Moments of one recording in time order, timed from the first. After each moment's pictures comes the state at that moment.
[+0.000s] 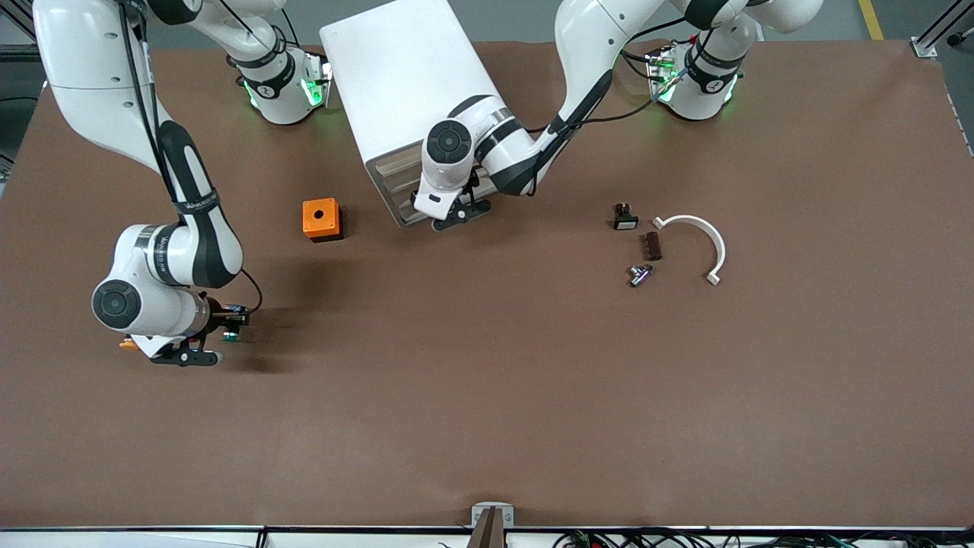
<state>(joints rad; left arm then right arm) -0.85 0.75 -0.21 -1.54 -0.18 2.27 -1.31 0.12 0.59 -0.16 -1.83 0.03 2.24 0.00</state>
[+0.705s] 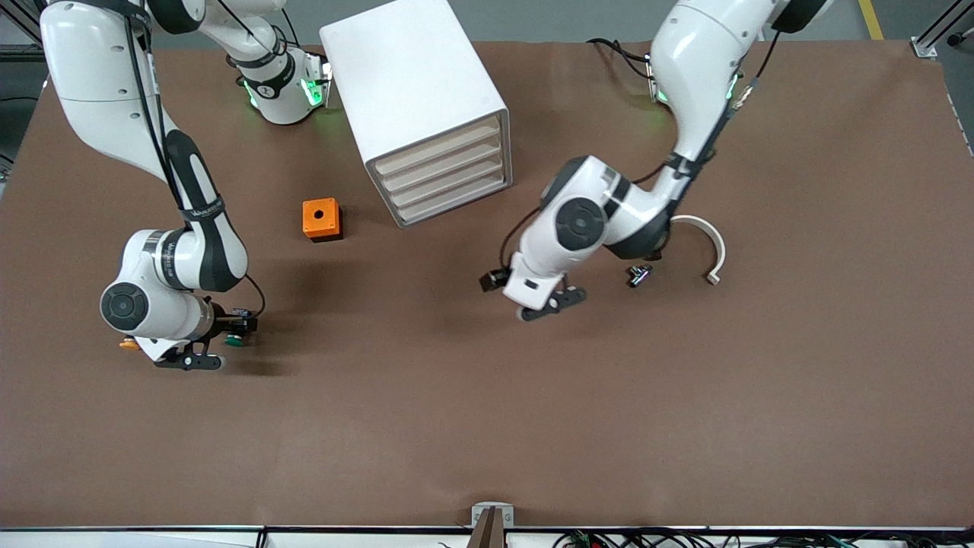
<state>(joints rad) -0.45 0.63 -0.20 -1.52 -0.18 2.16 -0.82 0.12 0.61 -0.16 -1.81 0.03 2.27 0.00</state>
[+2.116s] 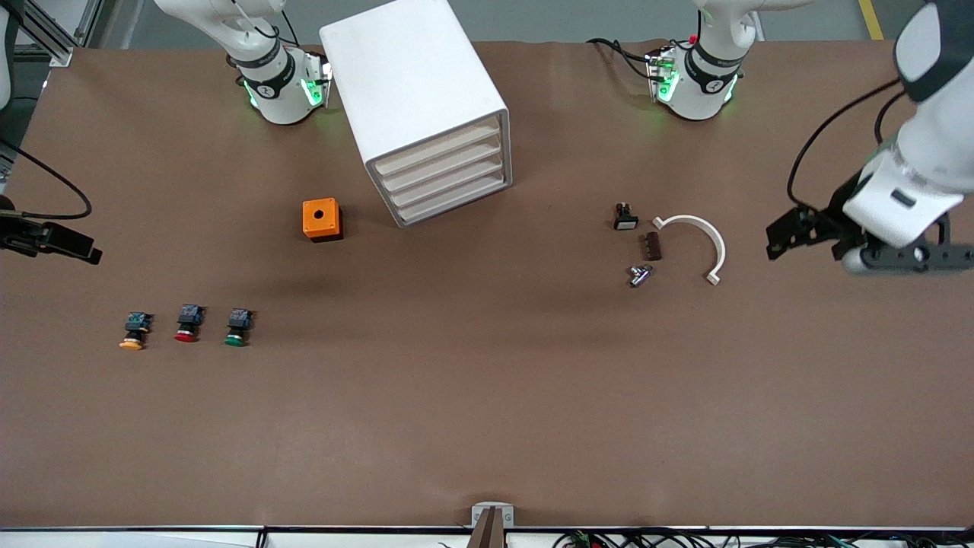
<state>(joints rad) 0.03 0.03 -0.20 -1.62 -0.01 1.74 -0.16 0.02 0.16 -0.16 -1.48 0.02 1.61 0.00</state>
